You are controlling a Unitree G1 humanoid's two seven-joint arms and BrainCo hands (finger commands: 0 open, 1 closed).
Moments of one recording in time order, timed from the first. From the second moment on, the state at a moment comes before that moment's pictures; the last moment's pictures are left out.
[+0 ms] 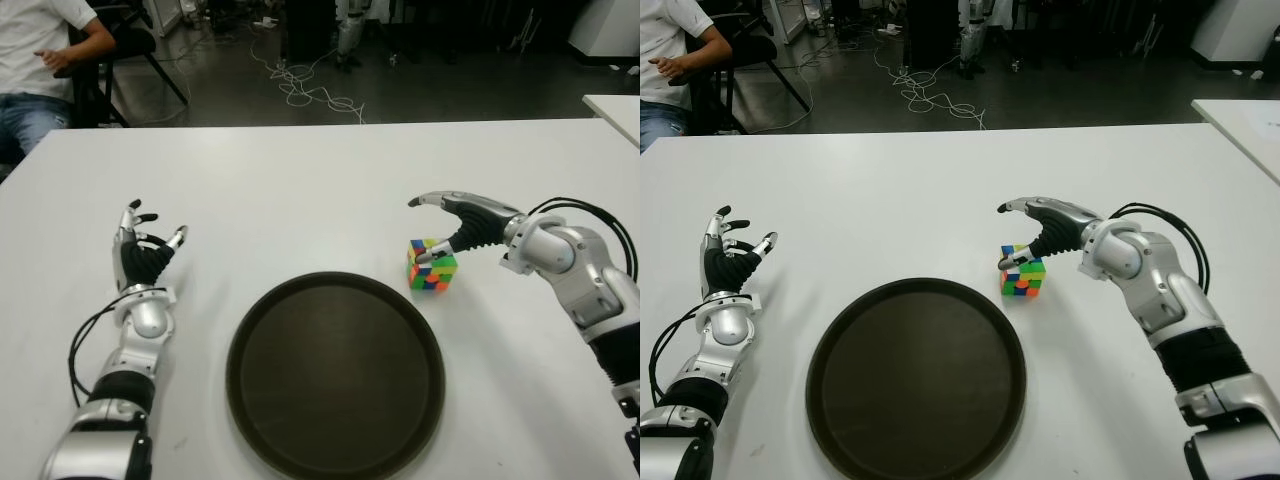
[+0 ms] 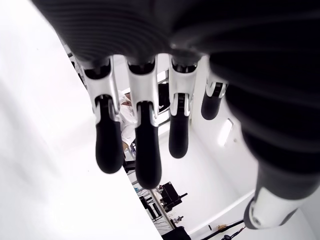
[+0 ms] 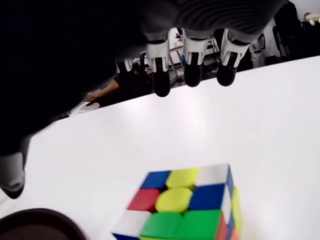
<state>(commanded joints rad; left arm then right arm) -0.43 0.25 0.06 1.00 0.24 -0.45 0.53 -0.50 -0.56 0.30 0.32 -0.51 -0.15 0.45</state>
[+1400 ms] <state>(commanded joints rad) -0.44 0.25 0.07 1.00 0.22 -0.46 0.52 -0.53 -0.56 0.35 0.51 -0.57 -0.24 0.35</state>
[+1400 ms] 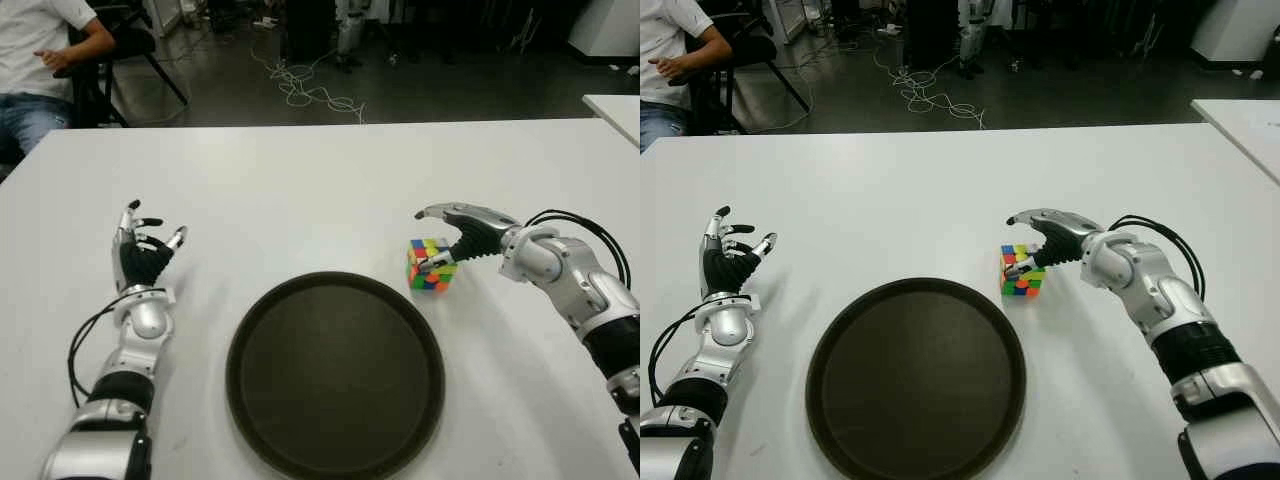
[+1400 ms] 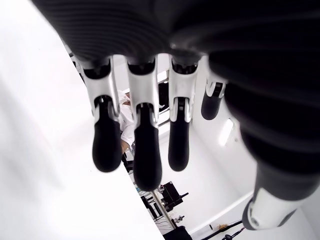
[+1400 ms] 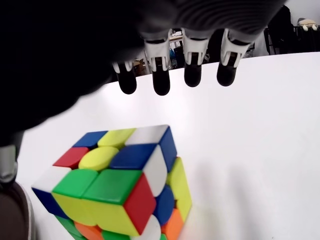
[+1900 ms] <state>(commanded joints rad) -0.43 0.25 0.07 0.99 0.22 -0.46 0.52 -0.53 -0.56 0.36 0.53 -0.59 -0.23 0.34</state>
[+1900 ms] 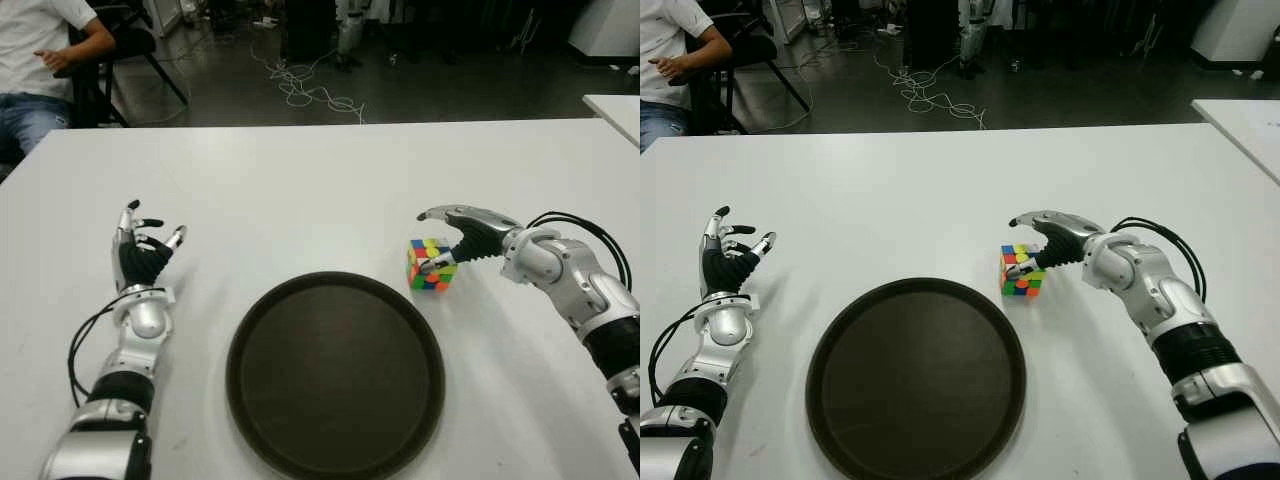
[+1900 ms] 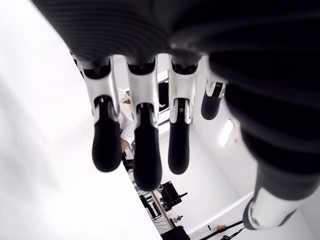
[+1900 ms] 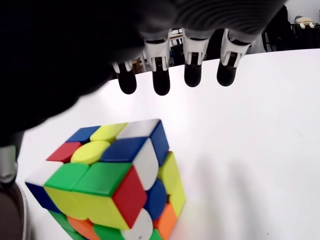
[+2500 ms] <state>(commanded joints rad) -0.43 0.26 0.07 0.99 0.22 -0.46 0.51 -0.51 -0.55 0.36 0.56 -0.57 -0.27 0.32</state>
